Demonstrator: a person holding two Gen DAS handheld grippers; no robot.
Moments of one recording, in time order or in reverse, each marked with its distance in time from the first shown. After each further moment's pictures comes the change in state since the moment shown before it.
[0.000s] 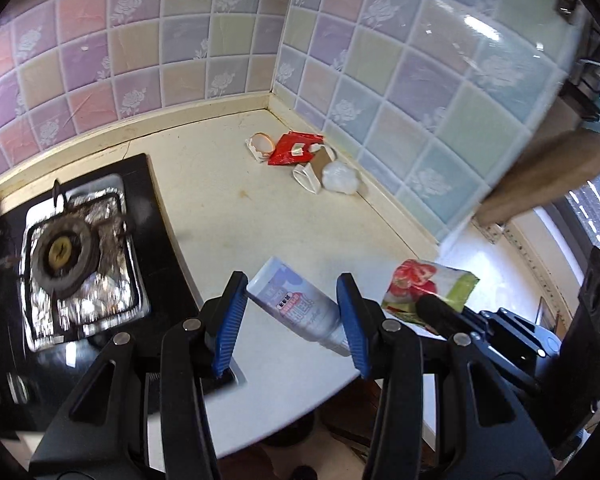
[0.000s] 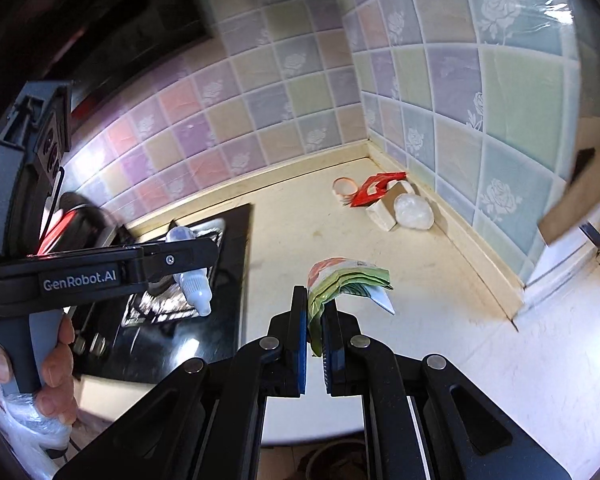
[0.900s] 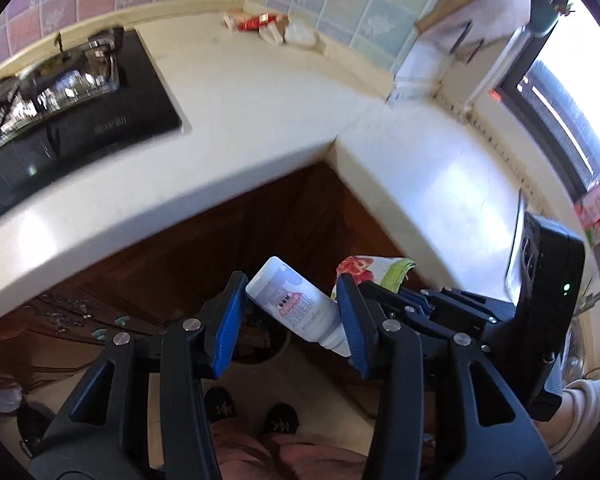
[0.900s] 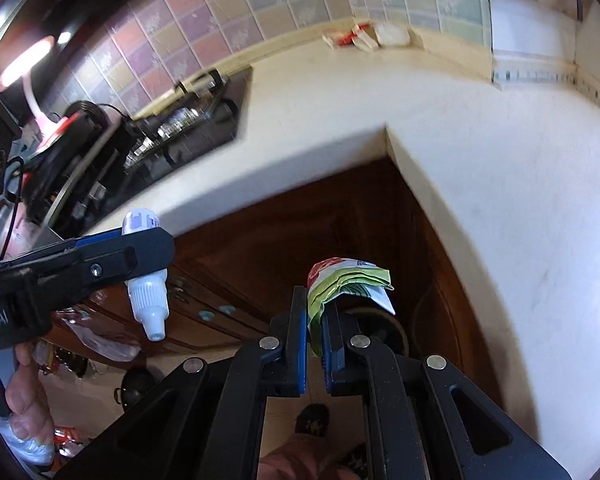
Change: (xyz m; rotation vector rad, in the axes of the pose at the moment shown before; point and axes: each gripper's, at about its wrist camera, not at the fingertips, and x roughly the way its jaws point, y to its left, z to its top) left arm -0.012 -0.036 -0.276 -0.001 0.166 -0.079; right arm -0.052 0.004 -0.284 0.059 0.281 -0.010
